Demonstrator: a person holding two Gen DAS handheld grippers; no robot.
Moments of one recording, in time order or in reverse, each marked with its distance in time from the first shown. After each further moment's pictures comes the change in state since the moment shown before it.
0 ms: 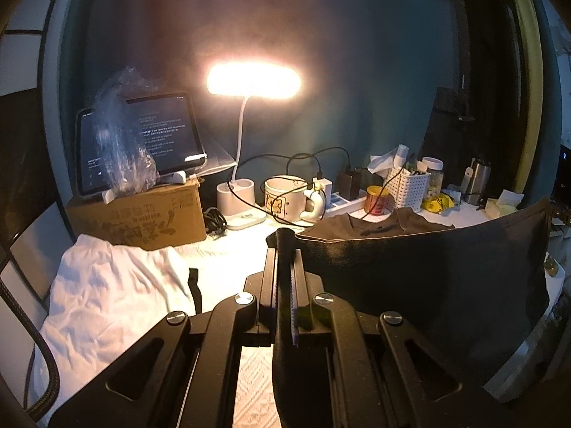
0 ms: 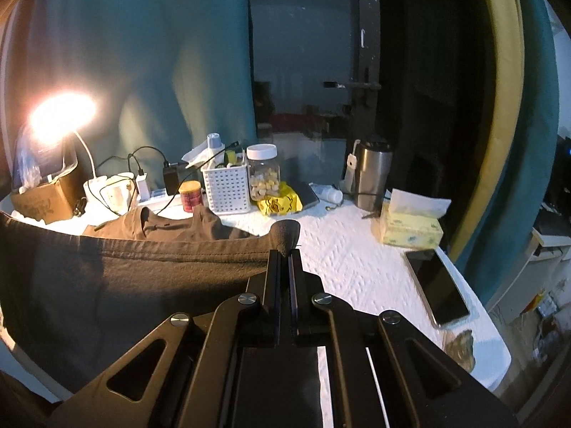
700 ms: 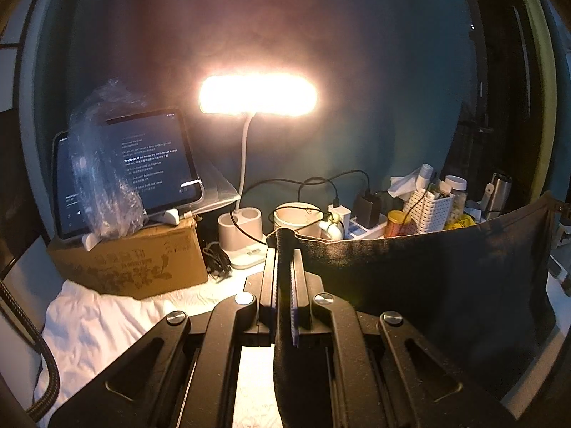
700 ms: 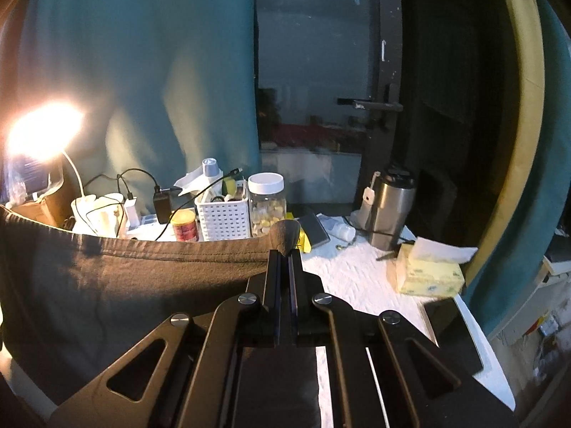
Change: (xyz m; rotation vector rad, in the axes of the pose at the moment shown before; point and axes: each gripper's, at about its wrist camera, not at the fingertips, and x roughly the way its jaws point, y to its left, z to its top) left arm 0.065 0.016 0.048 0.014 -0.032 0.022; right arm 0.066 0.010 0.057 -0.025 -0.036 0.002
